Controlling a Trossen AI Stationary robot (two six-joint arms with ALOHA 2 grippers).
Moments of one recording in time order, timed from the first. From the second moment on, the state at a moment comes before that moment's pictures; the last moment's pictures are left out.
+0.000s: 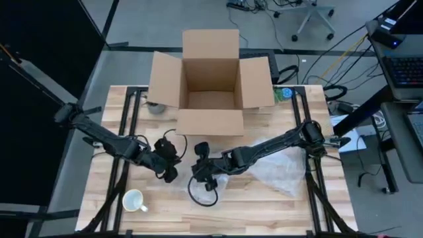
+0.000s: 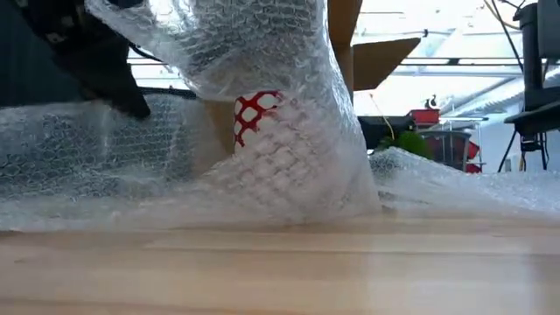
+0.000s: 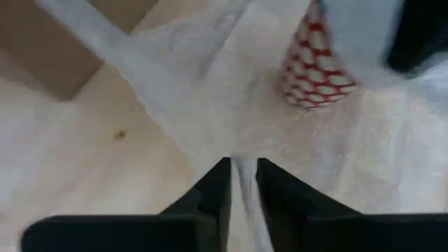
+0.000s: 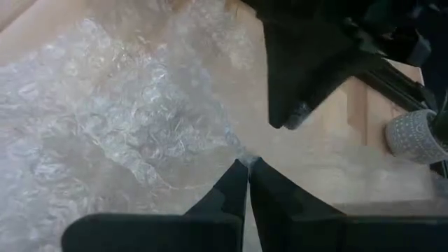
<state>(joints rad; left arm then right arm) -0.41 1.17 0.67 -0.46 -0.40 -0.78 0.27 2.03 1.64 -0.35 0.31 -0.30</state>
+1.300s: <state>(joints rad) -0.40 1.16 0.67 -0.12 -0.19 -0.85 0.25 2.03 1.64 -0.34 0.31 -0.32</state>
